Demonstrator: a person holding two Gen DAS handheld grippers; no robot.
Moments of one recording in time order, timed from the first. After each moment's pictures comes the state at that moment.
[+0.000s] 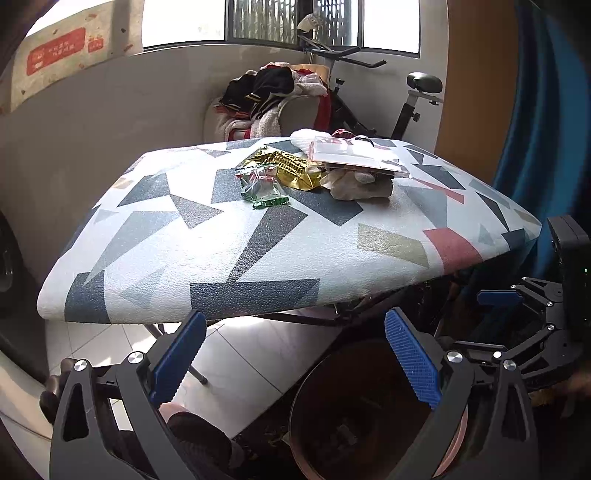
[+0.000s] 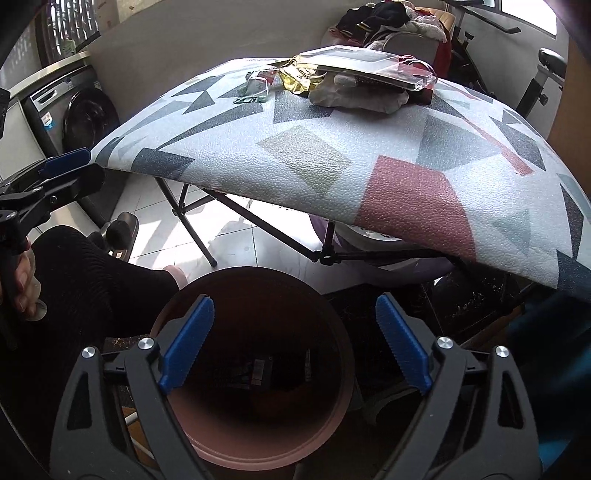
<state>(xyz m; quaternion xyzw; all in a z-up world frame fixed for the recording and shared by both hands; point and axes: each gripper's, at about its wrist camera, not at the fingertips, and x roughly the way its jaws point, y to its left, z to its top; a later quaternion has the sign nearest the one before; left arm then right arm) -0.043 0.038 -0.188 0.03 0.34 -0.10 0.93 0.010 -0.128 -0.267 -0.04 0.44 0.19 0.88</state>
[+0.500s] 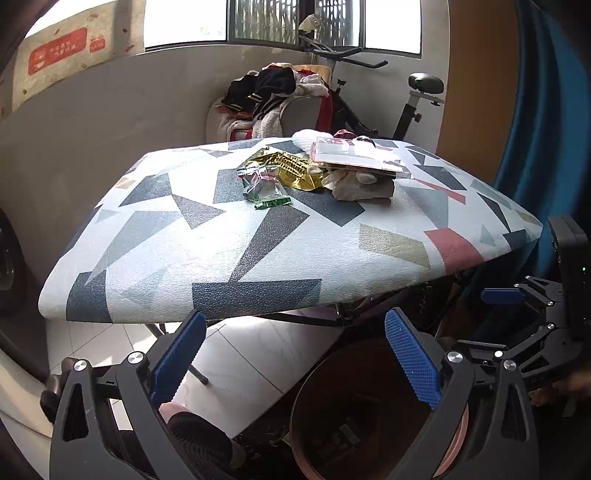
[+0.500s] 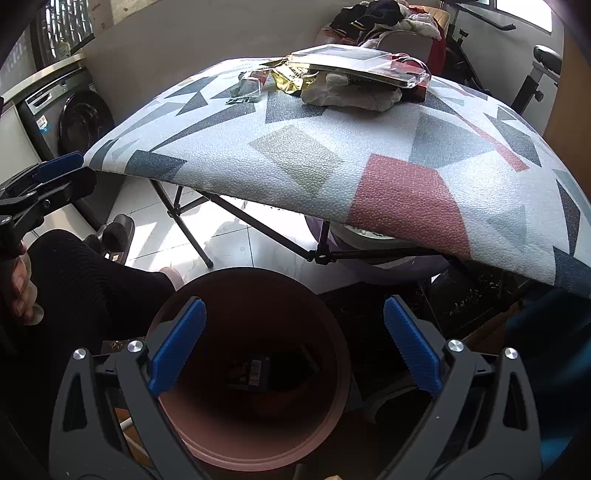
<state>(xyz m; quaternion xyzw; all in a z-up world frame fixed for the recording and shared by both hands) -0.043 0.040 -0.188 0.03 0.34 -0.10 0.93 0.010 -0.128 -0.268 -0.04 0.44 0.18 0.88</state>
